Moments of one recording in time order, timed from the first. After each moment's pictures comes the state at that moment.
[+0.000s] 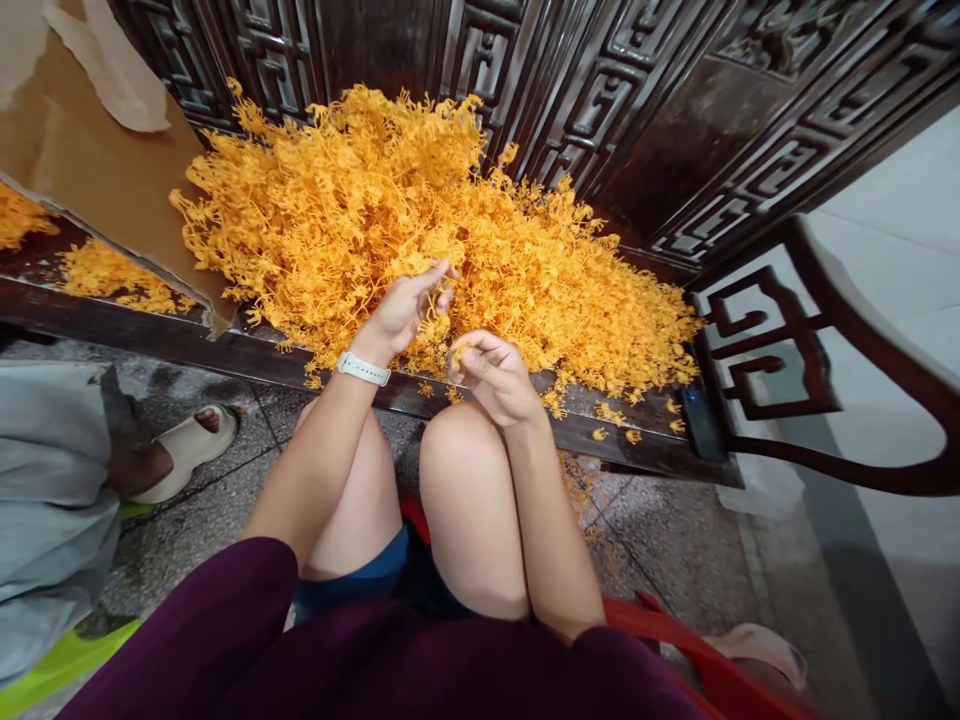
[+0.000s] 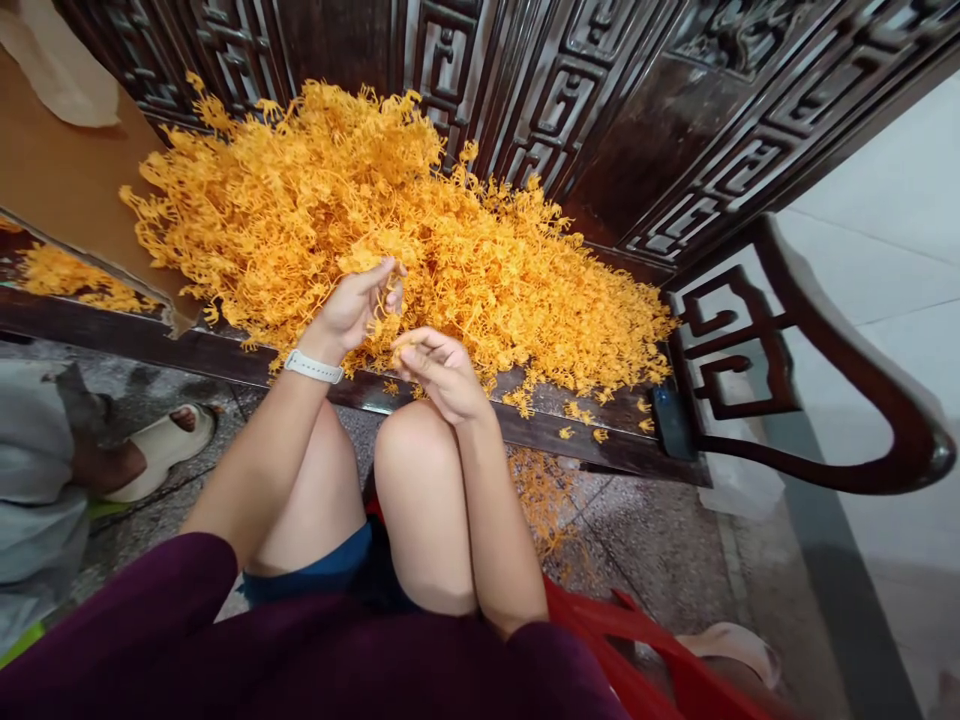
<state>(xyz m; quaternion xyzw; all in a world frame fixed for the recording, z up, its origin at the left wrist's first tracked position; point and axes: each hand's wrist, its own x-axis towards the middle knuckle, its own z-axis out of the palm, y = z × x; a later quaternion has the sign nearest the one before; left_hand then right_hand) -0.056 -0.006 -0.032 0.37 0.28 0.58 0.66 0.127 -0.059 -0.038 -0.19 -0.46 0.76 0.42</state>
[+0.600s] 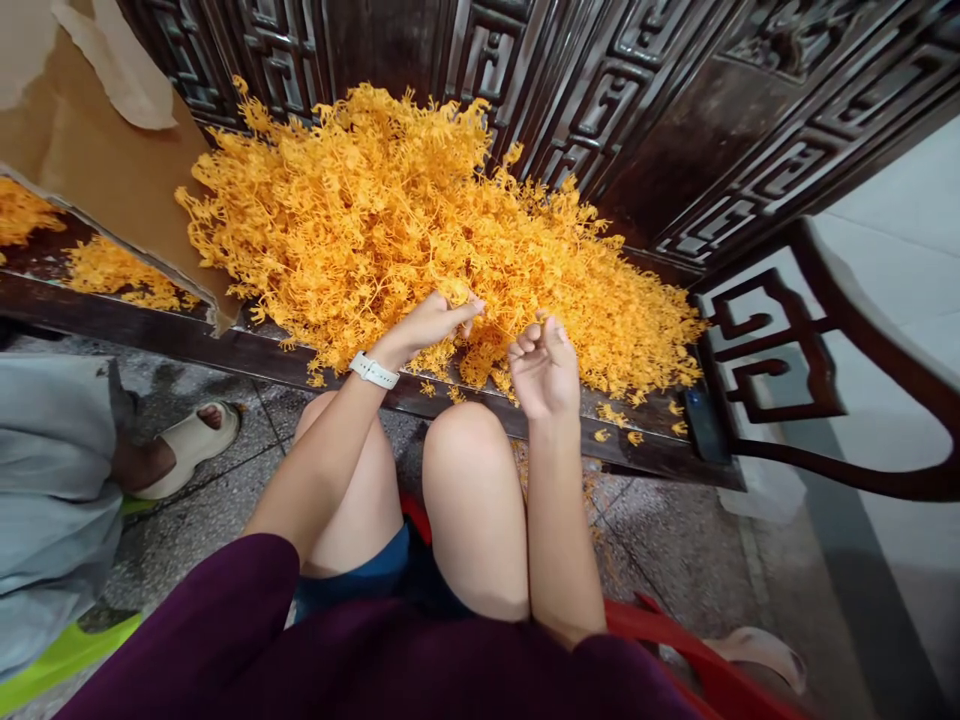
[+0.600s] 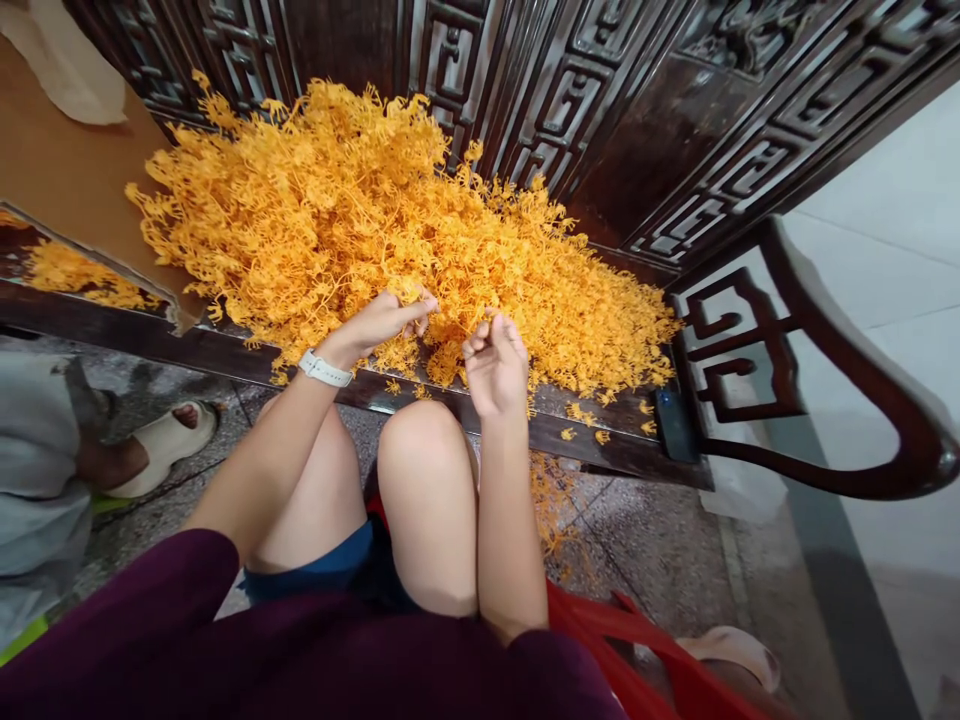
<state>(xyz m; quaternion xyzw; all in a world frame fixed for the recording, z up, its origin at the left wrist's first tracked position) -0.038 -0.006 -0.046 0.60 0.41 0.43 0.54 0.155 -0.043 -0.032 -0.26 -0.26 0.69 0.62</state>
